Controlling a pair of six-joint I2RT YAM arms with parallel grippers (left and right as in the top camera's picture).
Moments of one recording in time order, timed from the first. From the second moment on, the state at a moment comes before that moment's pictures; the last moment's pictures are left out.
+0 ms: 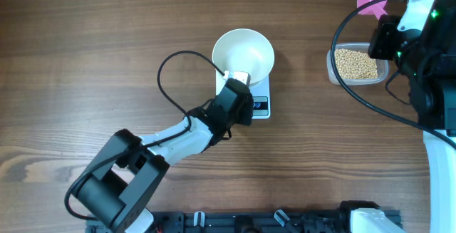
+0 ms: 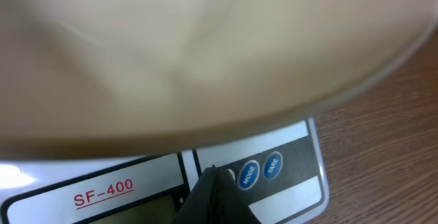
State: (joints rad) left arm -0.71 1.74 0.80 0.09 -0.03 -0.48; right arm -0.02 1.25 1.51 -0.83 -0.01 0.07
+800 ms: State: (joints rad) left arm -0.71 1.75 0.80 0.09 0.00 -0.48; right arm -0.02 1.25 1.51 -0.83 -0.01 0.07
